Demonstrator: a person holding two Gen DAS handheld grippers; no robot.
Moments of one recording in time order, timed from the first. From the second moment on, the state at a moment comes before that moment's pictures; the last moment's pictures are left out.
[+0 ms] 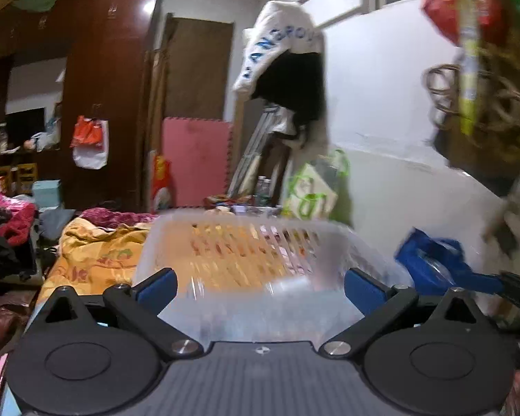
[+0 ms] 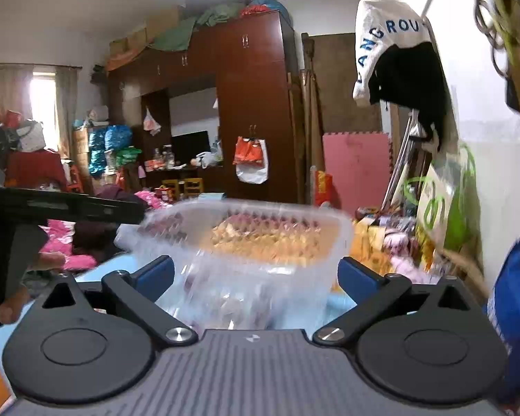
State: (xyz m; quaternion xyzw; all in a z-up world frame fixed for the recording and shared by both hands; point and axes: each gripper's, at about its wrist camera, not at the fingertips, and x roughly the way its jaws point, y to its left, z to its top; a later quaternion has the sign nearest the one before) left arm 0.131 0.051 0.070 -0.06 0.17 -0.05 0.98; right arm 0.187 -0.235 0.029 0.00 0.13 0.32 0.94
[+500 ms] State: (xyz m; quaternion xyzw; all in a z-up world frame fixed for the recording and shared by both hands) left arm -0.011 -0.031 -0.021 0.02 0.16 -0.14 0.98; right arm 0.137 -0.266 -0.031 0.05 0.15 0.31 0.94
